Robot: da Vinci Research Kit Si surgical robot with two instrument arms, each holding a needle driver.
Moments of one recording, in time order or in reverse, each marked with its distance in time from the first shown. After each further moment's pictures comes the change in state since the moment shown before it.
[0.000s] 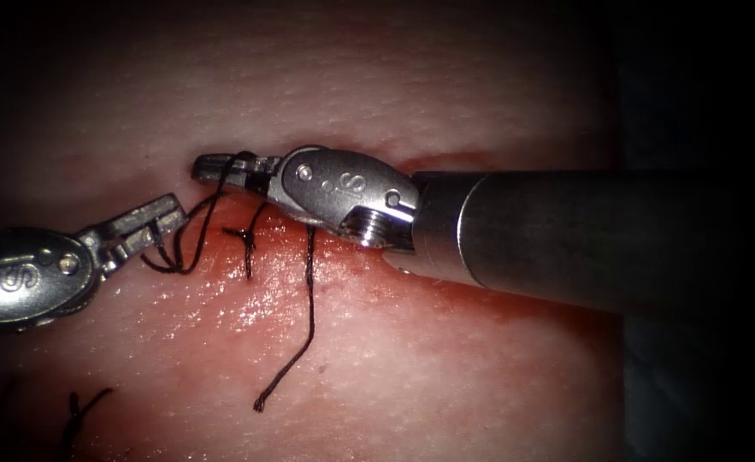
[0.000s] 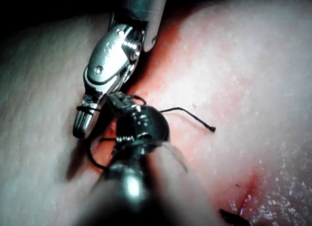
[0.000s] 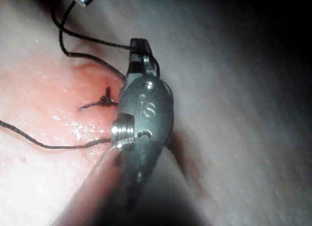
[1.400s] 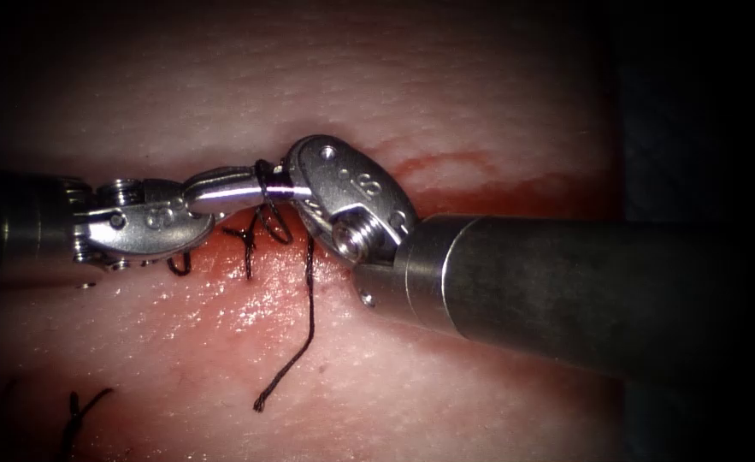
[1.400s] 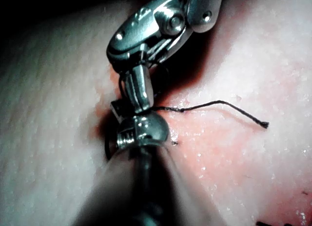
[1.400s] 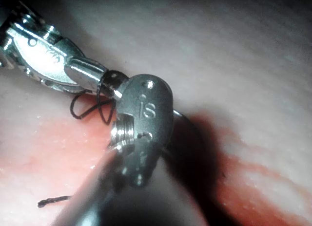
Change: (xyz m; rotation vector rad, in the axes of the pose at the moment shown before) right arm 0.001 -0.002 -0.002 0.710 0.165 0.422; left arm -0.004 0.000 0.012 -0.074 -0.020 0.072
